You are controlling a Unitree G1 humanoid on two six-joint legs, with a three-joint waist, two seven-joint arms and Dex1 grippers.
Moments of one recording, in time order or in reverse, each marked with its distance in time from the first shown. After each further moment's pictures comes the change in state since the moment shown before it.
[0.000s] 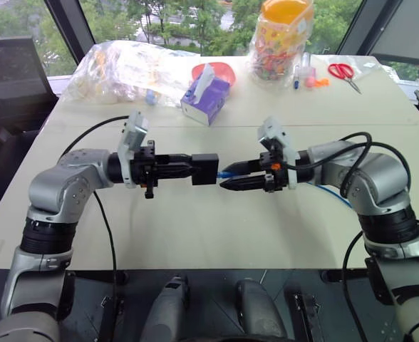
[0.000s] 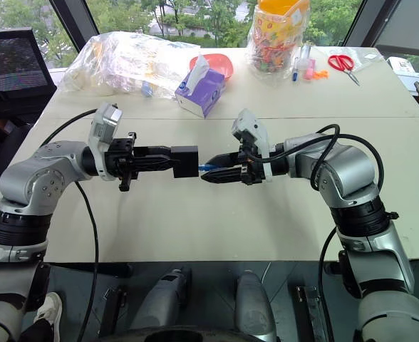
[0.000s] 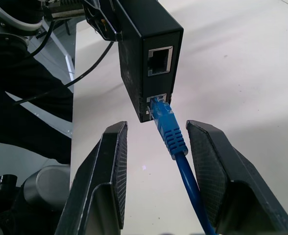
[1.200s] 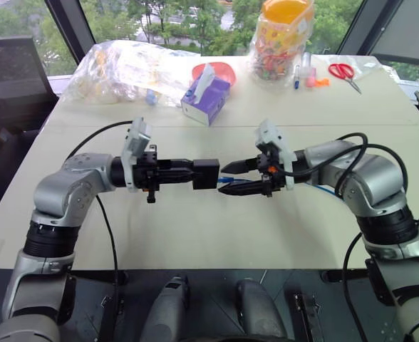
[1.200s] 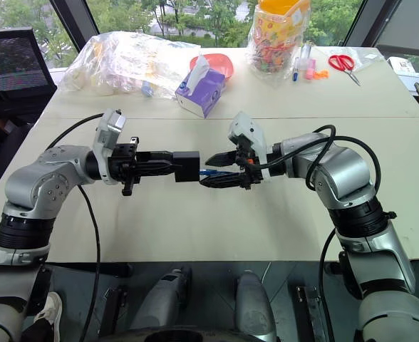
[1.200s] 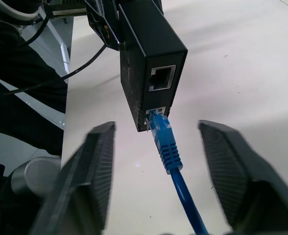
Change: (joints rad) left arm 0.025 -0.009 -0.018 0.000 0.022 -0.035 -0.006; right arm 0.000 -0.008 0.040 -0.005 -0.044 -0.069 0.016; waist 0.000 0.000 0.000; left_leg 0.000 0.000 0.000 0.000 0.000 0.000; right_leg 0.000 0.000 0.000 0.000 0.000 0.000
